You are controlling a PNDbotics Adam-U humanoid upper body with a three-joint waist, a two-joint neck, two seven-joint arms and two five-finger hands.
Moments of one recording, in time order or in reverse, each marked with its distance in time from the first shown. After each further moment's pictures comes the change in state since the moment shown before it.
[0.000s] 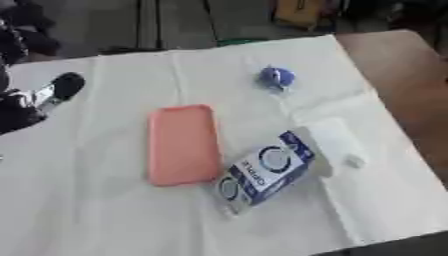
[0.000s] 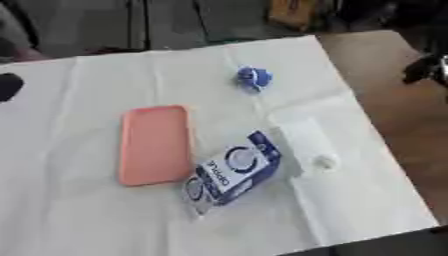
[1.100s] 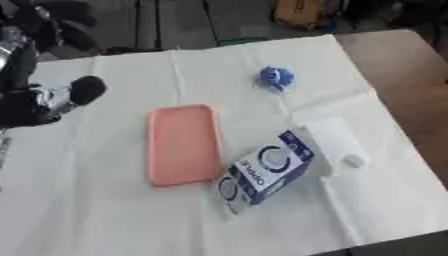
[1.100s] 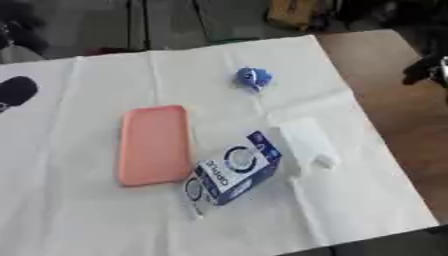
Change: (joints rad) left arm -0.145 0.117 -0.187 -0.004 -0.058 -0.008 -0.226; right arm 0.002 0.000 0.001 0.000 0.000 -0.002 0.004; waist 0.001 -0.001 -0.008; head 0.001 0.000
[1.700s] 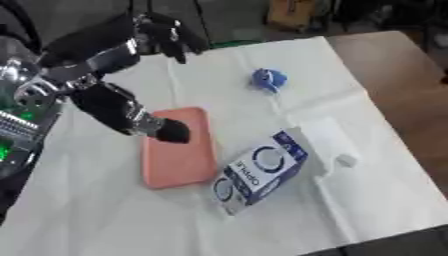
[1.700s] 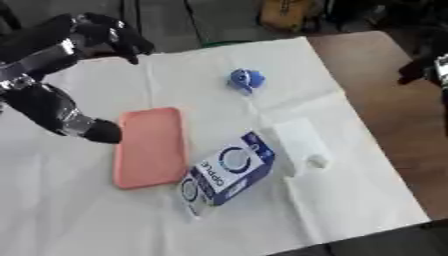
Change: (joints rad) left arm -0.326 0.009 -0.264 0.179 -0.254 -0.116 -0.230; right arm -0.005 -0.003 0.009 0.000 -0.003 -0.004 0.009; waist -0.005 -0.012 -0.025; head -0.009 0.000
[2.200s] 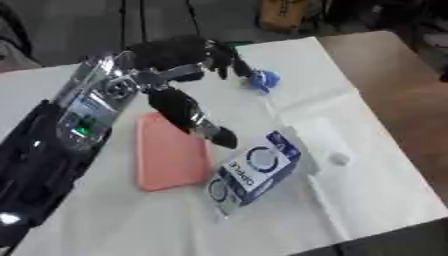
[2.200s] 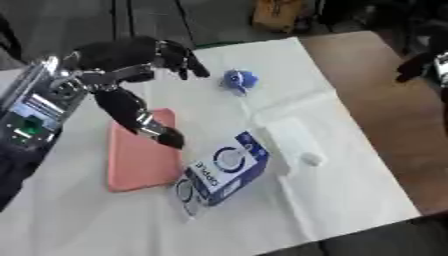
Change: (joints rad) left arm -0.104 -0.199 -0.066 0.326 -0.232 -0.096 0.031; right arm -0.014 -0.011 0.015 0.000 -0.016 -0.004 0.012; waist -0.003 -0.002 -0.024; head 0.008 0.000
